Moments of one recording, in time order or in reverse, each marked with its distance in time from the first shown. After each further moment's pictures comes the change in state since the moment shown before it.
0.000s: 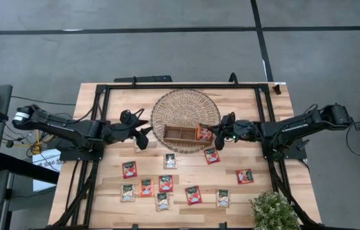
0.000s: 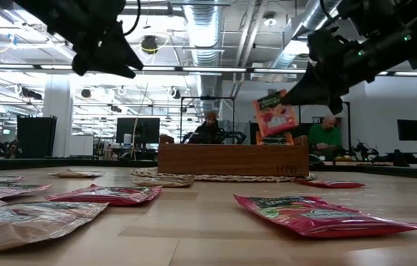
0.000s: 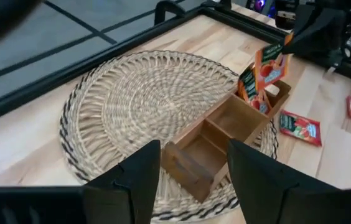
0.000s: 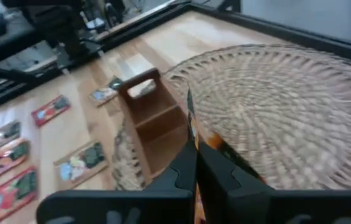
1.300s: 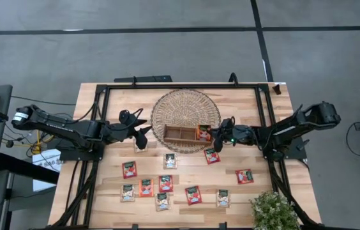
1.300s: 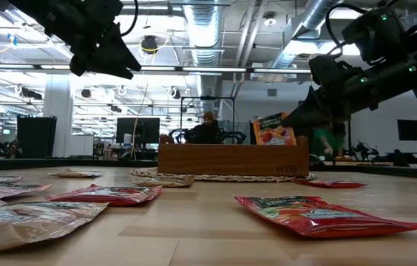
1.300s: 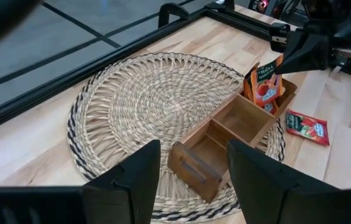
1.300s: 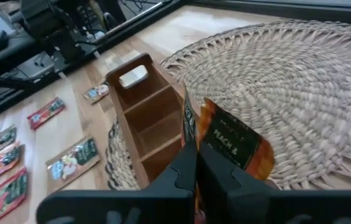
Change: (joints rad) left arm 0.000 -0.017 -0.014 -0.003 -0.018 0.024; right arm 0.006 0.210 -0.132 0.382 0.013 0.069
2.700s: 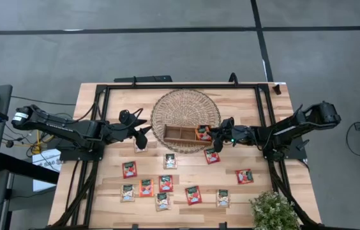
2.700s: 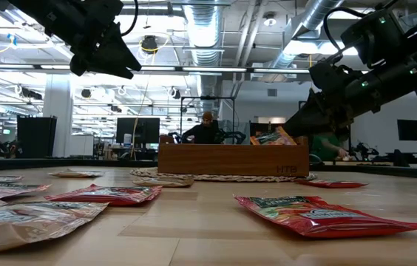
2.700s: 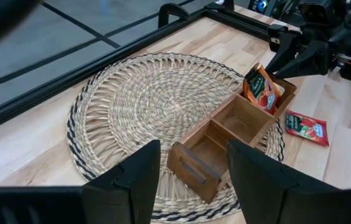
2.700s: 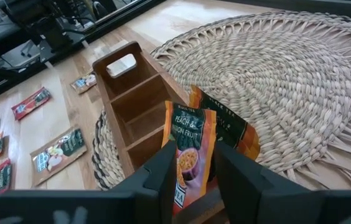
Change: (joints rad) left arm 0.000 0.000 0.001 0.000 0.001 0.000; right arm 0.000 -0.003 0.000 -0.052 0.009 0.001
